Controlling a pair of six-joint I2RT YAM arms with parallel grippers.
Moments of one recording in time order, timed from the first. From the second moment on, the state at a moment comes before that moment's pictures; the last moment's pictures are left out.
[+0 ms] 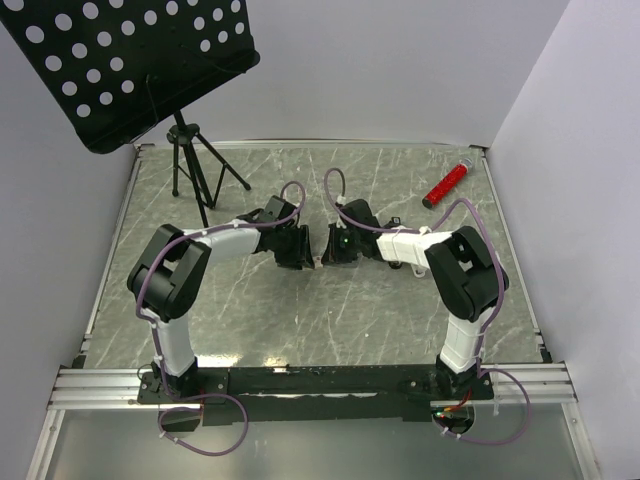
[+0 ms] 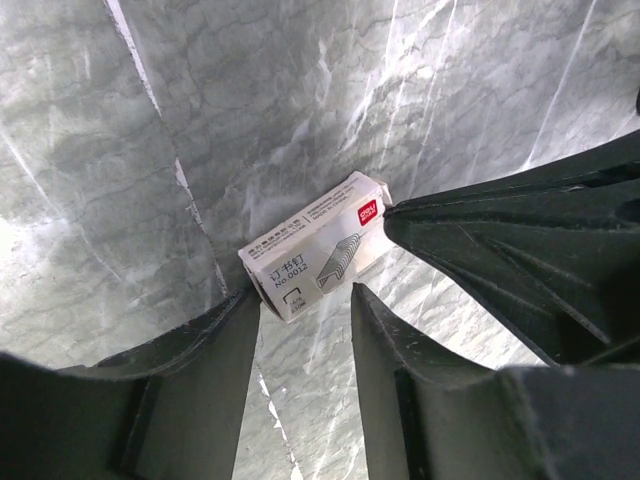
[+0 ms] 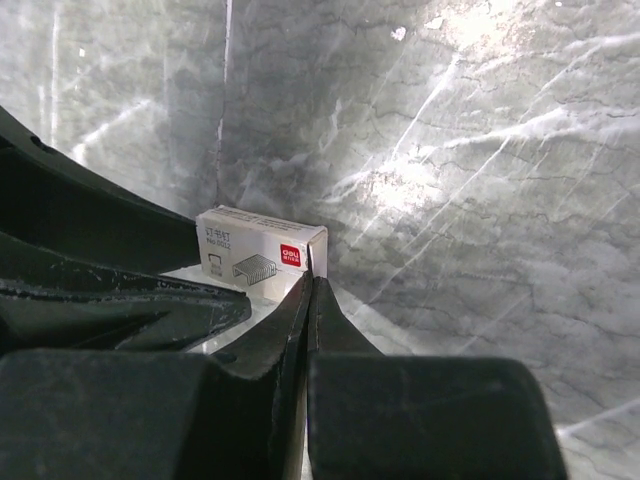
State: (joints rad) left arm -0.57 1.87 1.13 -0.28 0.28 -0.56; right arm 0.56 1.84 1.02 -0.05 -0.28 0.57
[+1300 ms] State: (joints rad) left arm -0.75 1.34 0.69 0.03 -0.12 -0.51; right arm 0.60 1.63 0.97 -0.29 -0.17 0.51
